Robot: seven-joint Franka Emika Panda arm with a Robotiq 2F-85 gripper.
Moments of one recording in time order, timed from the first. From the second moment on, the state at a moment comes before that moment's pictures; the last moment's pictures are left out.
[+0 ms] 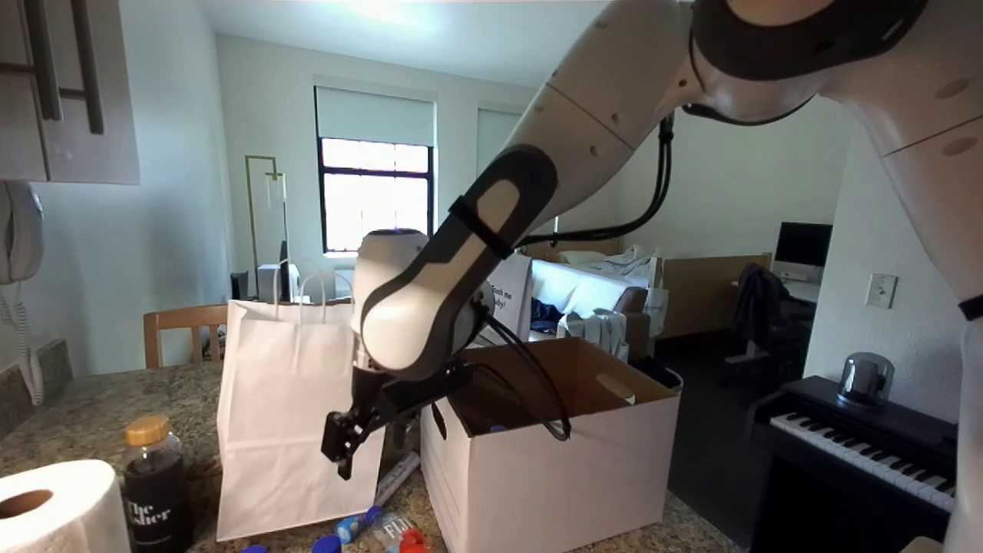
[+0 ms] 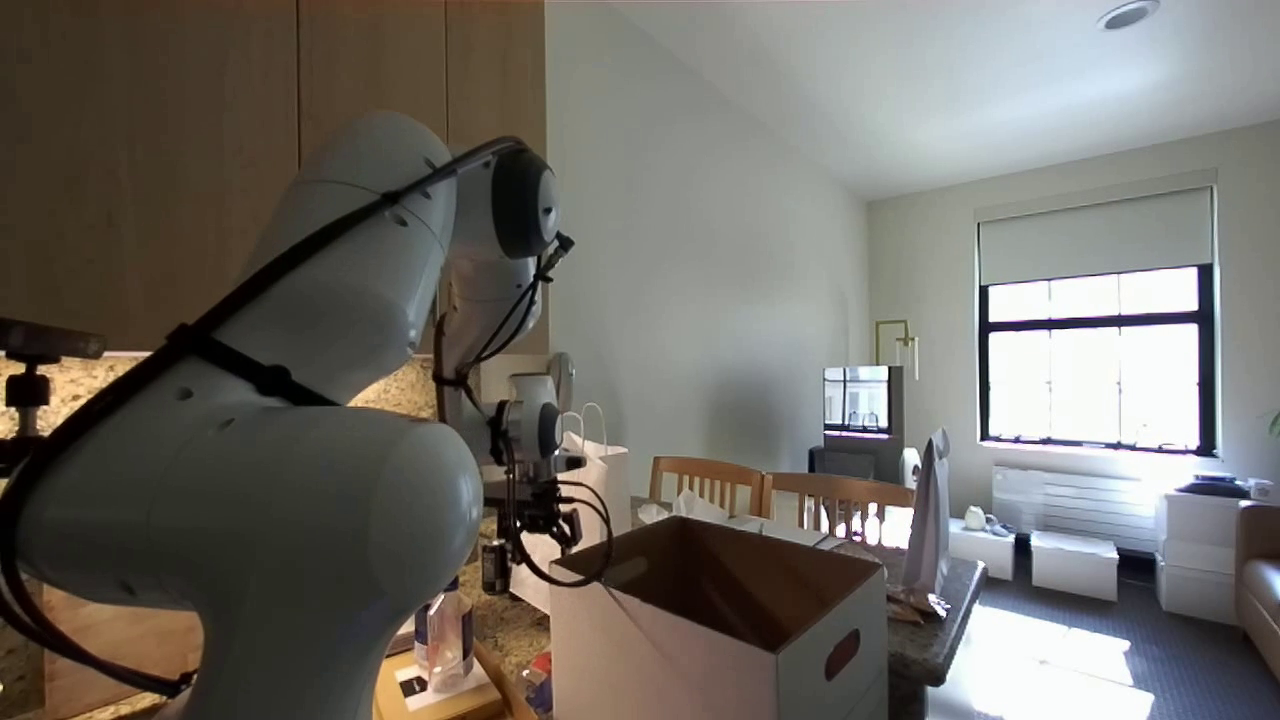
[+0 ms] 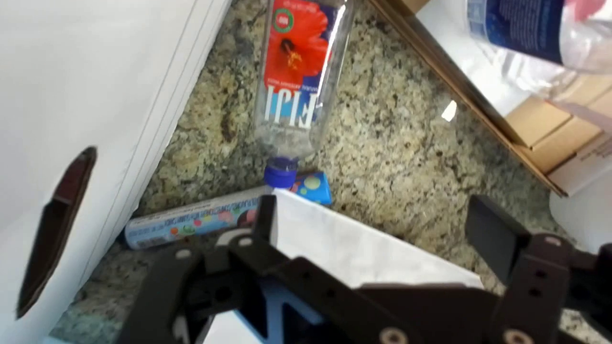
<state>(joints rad) 0.45 0.48 0.14 -2.02 -0.16 2.66 0.30</state>
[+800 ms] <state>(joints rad) 0.17 0.26 0.23 -2.08 0.23 2.63 0.03</state>
